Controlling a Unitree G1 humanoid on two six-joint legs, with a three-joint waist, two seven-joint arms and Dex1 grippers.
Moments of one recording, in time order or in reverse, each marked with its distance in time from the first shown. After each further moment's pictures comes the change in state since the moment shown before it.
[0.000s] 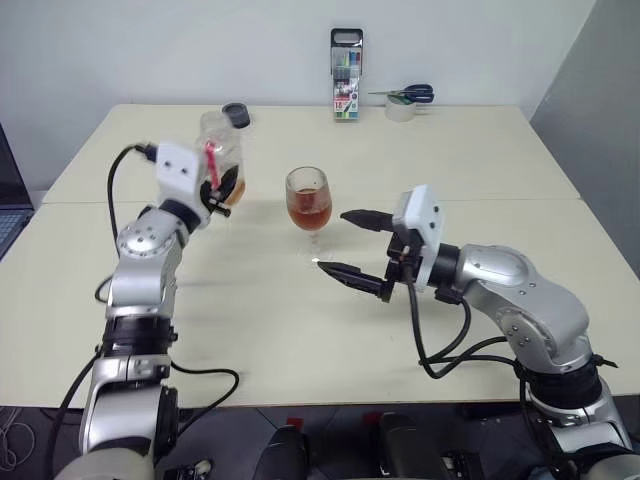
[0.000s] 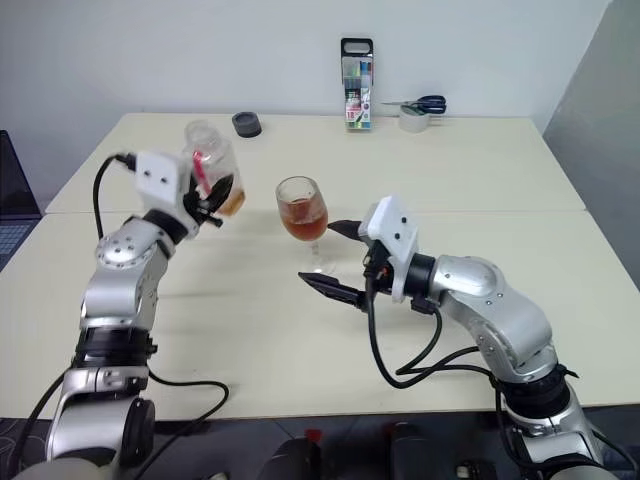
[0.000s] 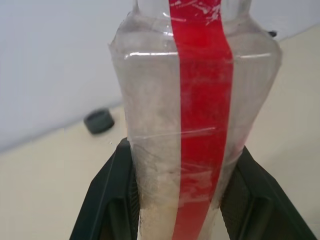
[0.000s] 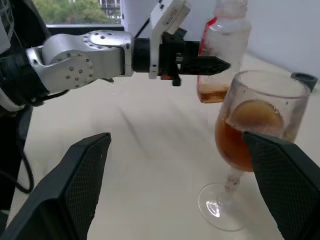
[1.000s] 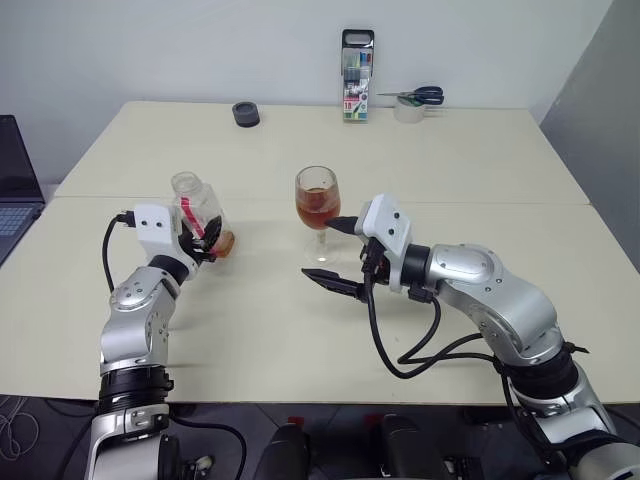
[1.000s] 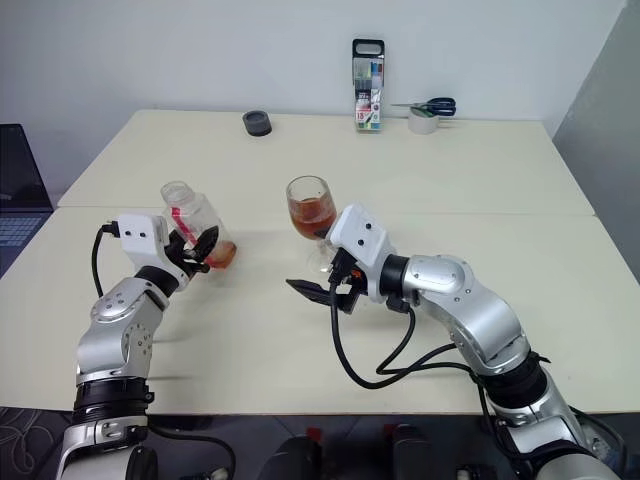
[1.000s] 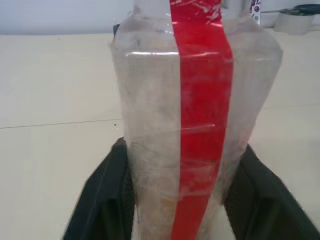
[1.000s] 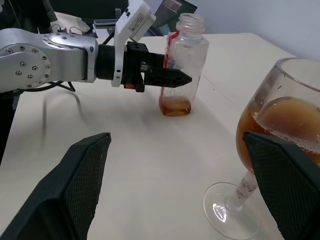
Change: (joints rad) left arm 0.169 -0.057 0.079 -0.048 -0.076 0.029 0.008; right arm -0.048 0.043 0.094 0.052 -0.110 0.006 -0.003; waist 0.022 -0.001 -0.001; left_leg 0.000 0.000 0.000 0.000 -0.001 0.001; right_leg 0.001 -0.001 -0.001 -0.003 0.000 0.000
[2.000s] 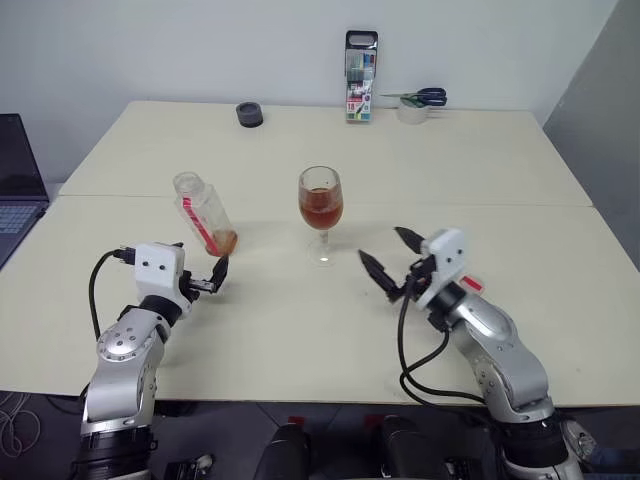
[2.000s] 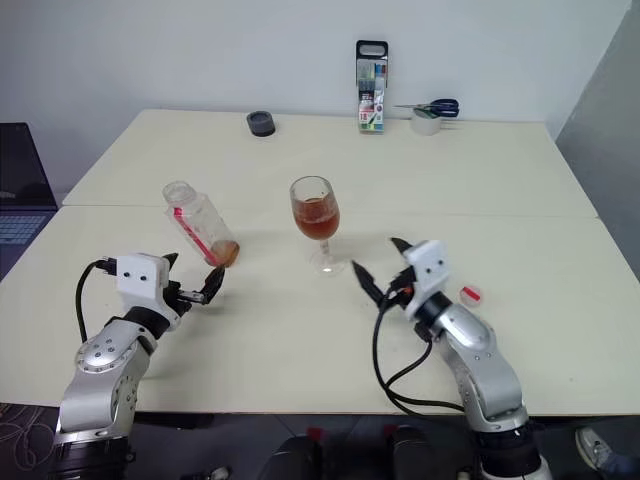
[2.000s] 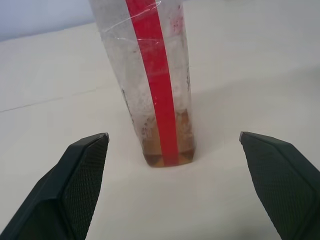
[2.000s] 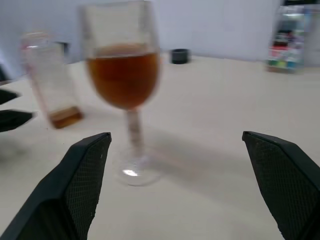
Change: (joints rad) left arm 0.311 0.011 -0.031 -0.289 0.069 -0.009 0.021; right arm 0.472 0.215 -0.242 0.122 -0.136 -0.454 -0.270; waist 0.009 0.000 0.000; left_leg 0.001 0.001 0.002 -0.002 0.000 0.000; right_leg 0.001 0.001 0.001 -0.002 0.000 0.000
